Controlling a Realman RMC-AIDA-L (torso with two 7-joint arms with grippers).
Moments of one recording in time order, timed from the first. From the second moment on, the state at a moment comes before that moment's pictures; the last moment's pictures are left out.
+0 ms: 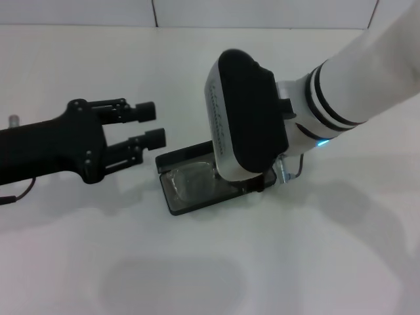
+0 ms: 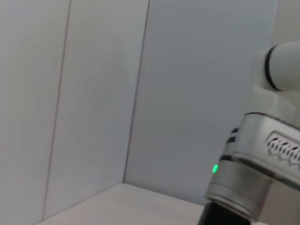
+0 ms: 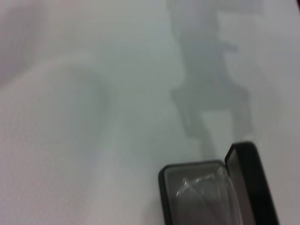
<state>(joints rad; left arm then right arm) -0.29 -2.07 0.91 0.95 1.60 1.77 -1.43 0.78 2.03 -1.94 -1.43 -2.41 -1.24 2.19</state>
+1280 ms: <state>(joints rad) -0.29 -2.09 0.85 0.86 1.51 1.78 -1.34 0.44 2.02 -1.31 -0.98 -1.31 -1.34 1.60</state>
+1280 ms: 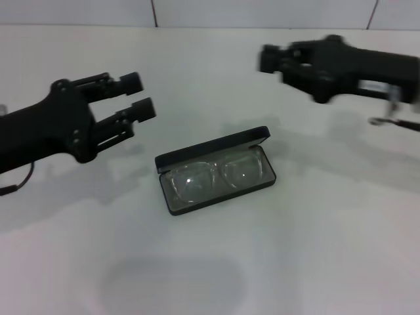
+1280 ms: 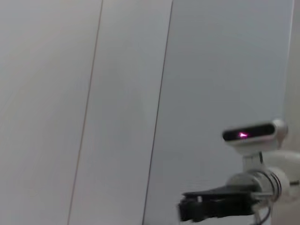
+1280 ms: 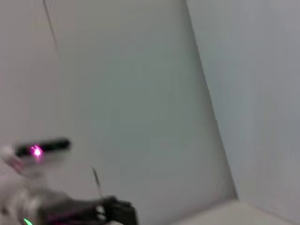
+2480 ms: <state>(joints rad) -0.58 -2.09 1.03 0.75 1.80 1.36 -1.65 0.26 2.01 -1.08 -0.74 -1.35 -1.66 1.29</state>
